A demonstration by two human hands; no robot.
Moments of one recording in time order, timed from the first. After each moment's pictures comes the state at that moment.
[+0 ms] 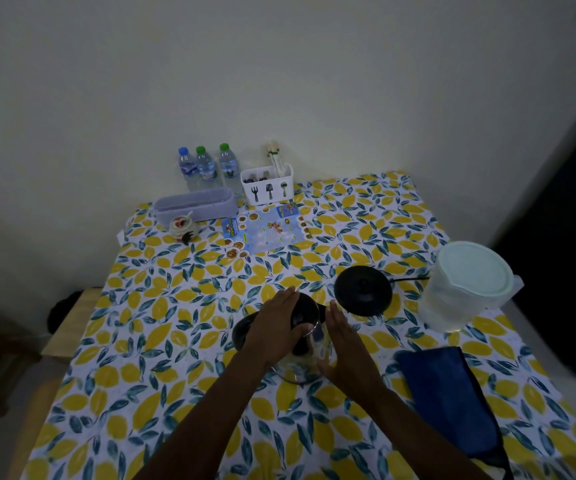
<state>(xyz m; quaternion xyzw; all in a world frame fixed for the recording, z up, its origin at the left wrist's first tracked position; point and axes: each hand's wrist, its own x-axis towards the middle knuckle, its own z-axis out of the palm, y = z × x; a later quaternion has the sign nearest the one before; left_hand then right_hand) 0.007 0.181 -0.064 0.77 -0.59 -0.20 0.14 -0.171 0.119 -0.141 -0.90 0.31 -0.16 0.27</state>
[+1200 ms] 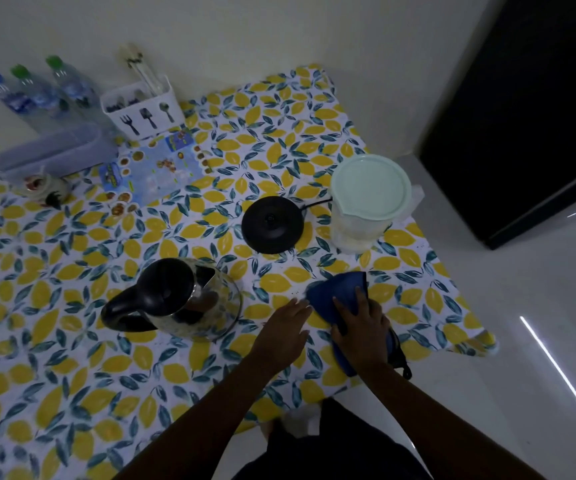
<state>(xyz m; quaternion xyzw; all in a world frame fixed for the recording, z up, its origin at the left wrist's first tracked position) -0.172 0.137 -0.202 0.64 -0.71 -0.28 0.08 -0.362 0.084 -0.234 -0.78 0.59 0.04 0.18</state>
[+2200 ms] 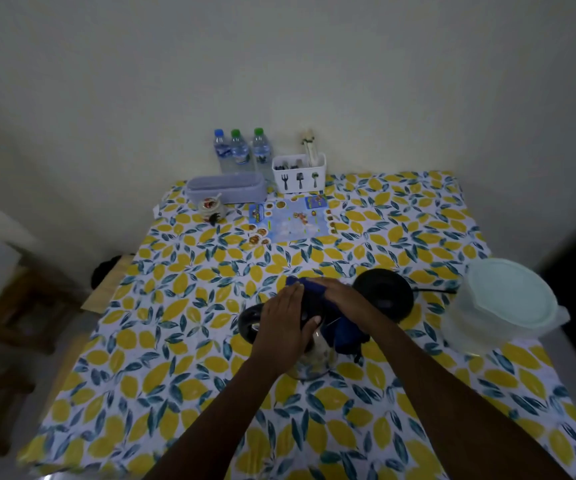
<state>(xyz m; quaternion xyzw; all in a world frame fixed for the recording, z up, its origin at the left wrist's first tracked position) -0.021 0.183 -0.086 0.83 -0.51 -0.11 0.20 -0.109 0.017 -0.091 -0.74 0.26 -0.05 0.62</state>
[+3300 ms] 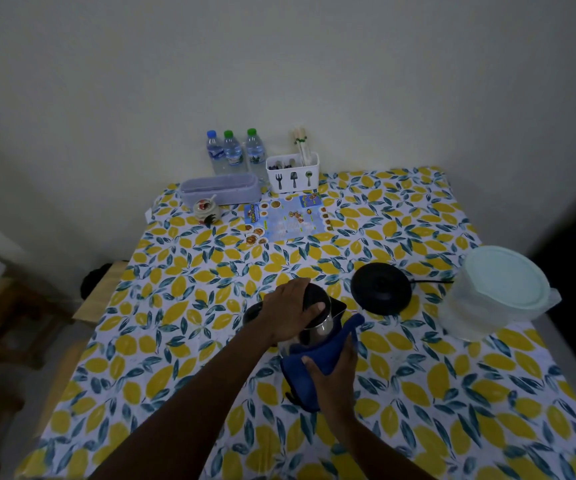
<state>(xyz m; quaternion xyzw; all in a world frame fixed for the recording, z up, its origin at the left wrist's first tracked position) 0.013 0.167 -0.060 0.79 -0.55 -0.24 0.12 -0.138 0.184 -0.169 -0.60 0.52 -0.27 0.54</state>
